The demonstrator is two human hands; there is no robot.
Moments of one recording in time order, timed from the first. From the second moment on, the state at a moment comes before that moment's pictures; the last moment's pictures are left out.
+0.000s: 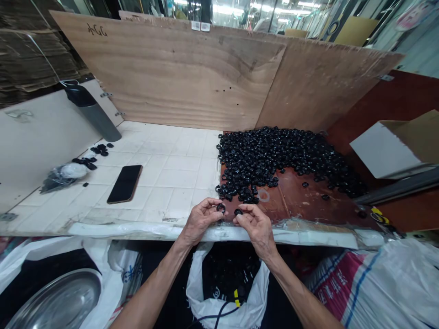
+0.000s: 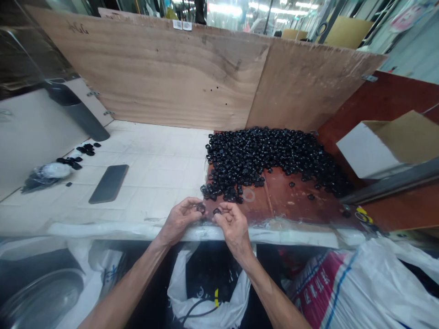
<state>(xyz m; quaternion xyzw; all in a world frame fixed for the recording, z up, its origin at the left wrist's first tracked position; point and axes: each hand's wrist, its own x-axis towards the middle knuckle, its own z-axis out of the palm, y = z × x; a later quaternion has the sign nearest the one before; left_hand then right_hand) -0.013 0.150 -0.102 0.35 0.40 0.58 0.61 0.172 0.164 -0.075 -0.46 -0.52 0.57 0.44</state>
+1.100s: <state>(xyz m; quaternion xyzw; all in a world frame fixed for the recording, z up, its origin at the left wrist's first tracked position) -0.002 0.141 -0.098 0.56 0.44 0.57 0.40 0.169 0.165 -0.084 -0.41 -0.67 0.42 0.45</state>
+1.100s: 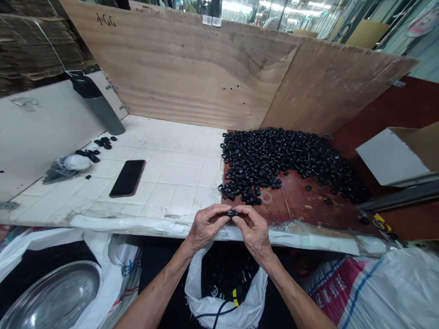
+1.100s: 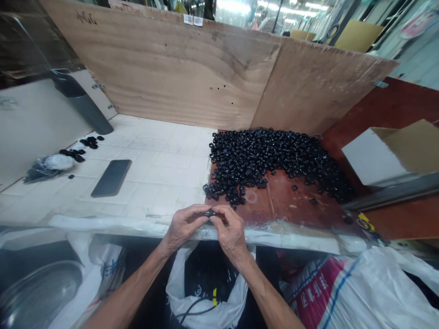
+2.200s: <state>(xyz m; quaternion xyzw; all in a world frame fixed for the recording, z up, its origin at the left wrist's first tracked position) -0.004 0.144 -0.105 0.57 0.43 0.56 0.41 0.168 0.172 -0.084 -0.44 -0.79 0.25 0.34</state>
